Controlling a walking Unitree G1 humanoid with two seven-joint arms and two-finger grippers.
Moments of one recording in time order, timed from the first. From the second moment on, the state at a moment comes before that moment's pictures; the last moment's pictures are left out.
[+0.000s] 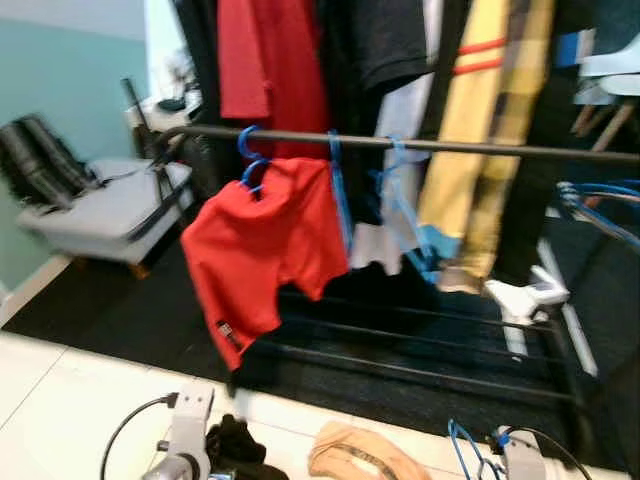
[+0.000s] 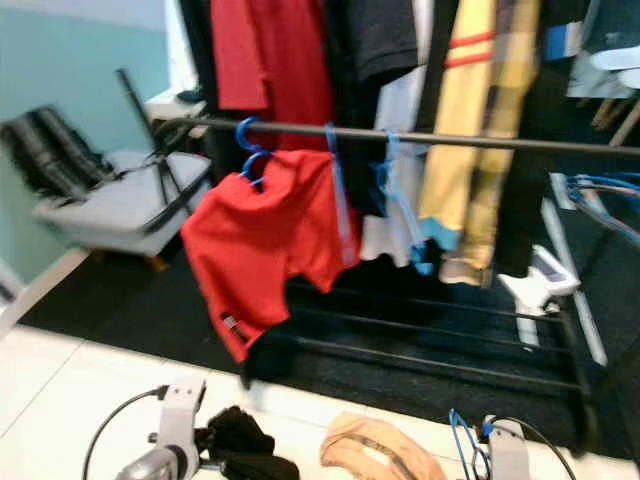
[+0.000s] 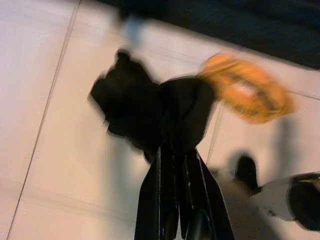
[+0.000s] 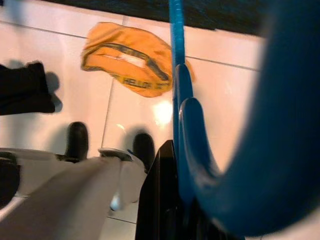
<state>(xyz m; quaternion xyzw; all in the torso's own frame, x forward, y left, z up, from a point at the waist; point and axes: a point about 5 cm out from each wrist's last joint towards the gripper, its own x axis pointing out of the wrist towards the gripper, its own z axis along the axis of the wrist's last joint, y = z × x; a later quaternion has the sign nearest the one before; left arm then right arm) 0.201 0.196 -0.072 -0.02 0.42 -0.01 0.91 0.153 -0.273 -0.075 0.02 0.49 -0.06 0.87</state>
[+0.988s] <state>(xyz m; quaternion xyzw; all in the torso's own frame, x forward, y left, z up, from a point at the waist) 0.198 0.204 -0.073 -0.01 0.44 -0.03 0.90 0.139 -0.278 -0.079 0.00 0.51 -0.05 0.86</state>
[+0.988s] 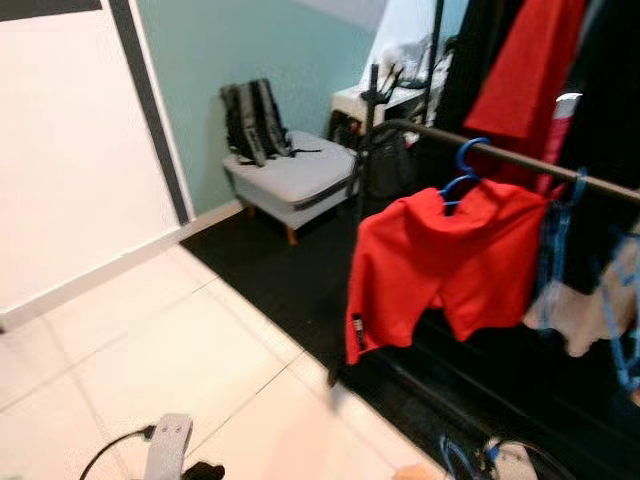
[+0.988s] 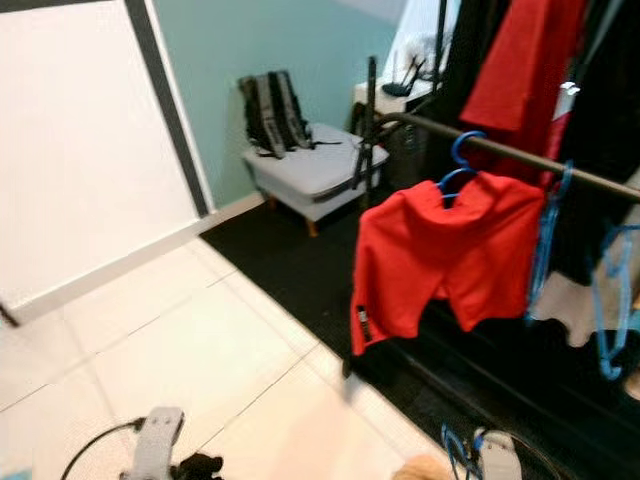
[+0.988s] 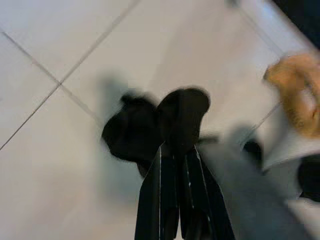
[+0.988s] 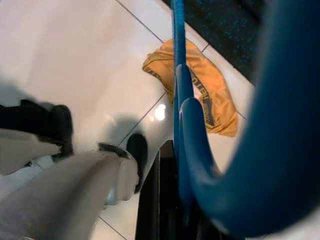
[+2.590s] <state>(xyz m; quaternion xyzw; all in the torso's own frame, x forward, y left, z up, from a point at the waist) 0.190 0.208 -0.074 0.02 0.45 -0.10 0.89 0.146 -0.262 -0.082 0.01 0.50 -0.03 0.86</state>
